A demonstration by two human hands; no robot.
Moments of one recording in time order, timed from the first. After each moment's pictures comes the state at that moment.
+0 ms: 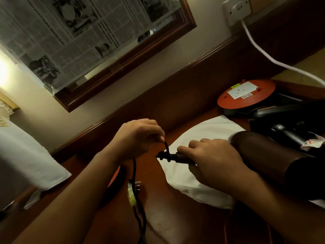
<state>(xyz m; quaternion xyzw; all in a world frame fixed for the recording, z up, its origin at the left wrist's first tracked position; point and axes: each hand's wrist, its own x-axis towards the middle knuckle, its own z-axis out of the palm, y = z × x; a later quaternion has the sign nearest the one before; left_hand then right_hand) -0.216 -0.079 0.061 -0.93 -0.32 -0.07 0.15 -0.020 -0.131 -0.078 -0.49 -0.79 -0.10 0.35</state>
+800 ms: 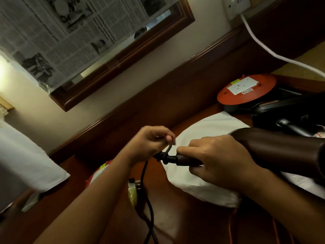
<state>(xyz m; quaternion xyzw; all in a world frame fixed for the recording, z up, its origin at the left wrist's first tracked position) -0.214 -0.064 0.020 -0.89 -0.39 -0.13 -0.17 -0.004 -0.140 -0.073 -0.43 -0.82 -0.07 0.38</state>
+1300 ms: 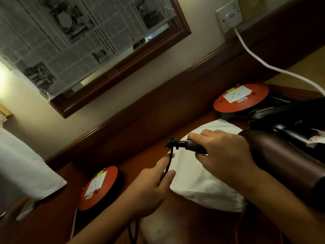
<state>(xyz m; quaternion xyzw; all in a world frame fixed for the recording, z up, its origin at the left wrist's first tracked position) -0.204 -0.154 -0.011 -0.83 -0.53 -0.07 -0.14 0.001 -0.132 -0.072 -0.54 -0.69 -0.10 0.46</state>
